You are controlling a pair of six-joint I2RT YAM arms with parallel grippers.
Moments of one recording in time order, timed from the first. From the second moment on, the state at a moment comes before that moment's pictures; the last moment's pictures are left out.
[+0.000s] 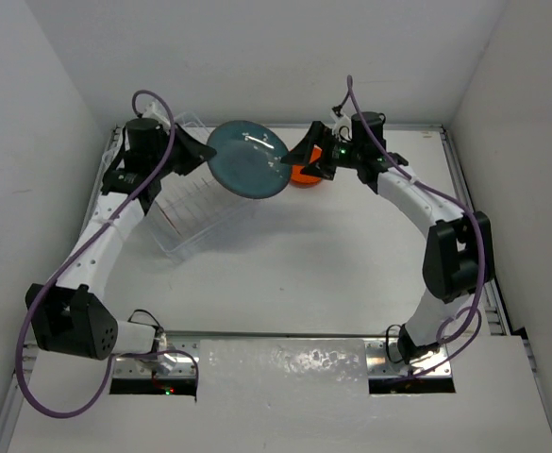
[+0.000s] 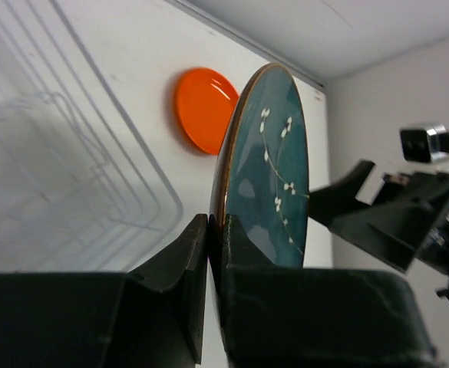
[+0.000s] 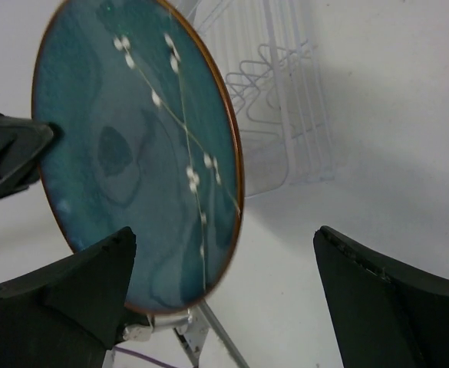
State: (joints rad) left arm -0.13 1.33 1.26 -0.32 0.25 -0.73; right arm 0.29 1.75 1.35 -0.06 -0.66 0.72
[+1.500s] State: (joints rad) left arm -0.12 1.41 1.59 -0.94 -0.43 -0.49; right arm -0.21 1.66 0.78 0.22 0.11 1.08
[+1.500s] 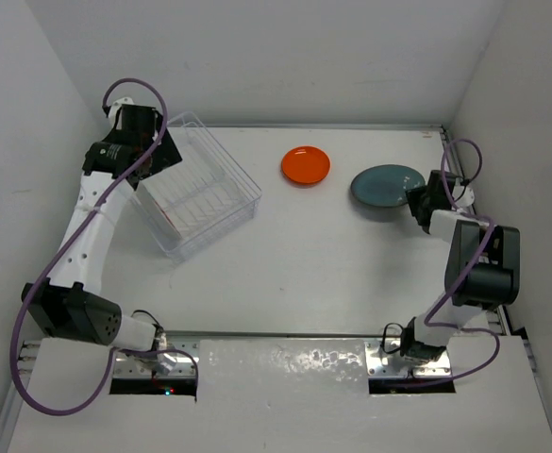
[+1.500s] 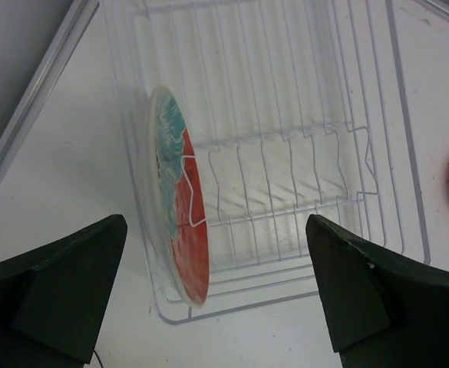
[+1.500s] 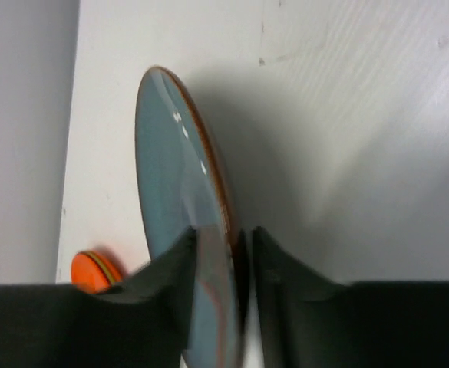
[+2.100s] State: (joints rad) left arm -0.06 1.42 1.51 -1.01 -0.51 -0.55; right arm -0.01 1.49 0.96 -0.48 0.37 0.94
